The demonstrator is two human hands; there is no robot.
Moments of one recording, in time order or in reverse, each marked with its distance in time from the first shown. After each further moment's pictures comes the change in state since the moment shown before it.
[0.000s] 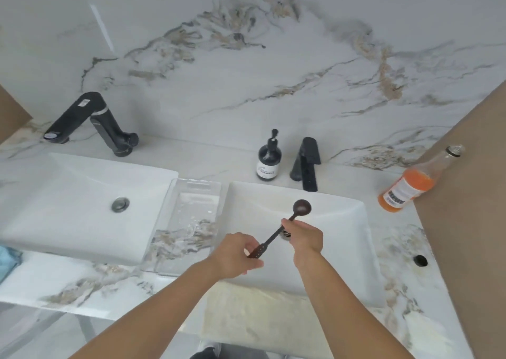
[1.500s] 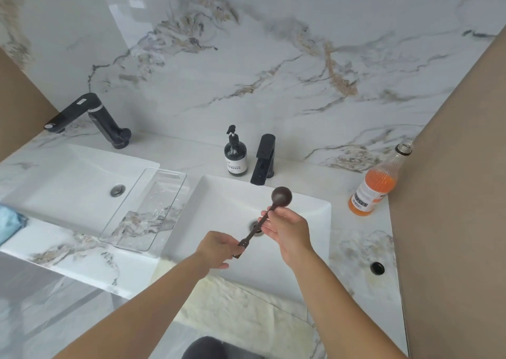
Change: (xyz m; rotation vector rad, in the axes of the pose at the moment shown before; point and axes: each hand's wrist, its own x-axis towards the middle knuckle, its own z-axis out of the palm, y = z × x) left_hand 0.013 0.090 0.128 -0.355 0.332 -0.416; right_hand 0.043 -0.044 -0.145 0.218 -0.572 -0.126
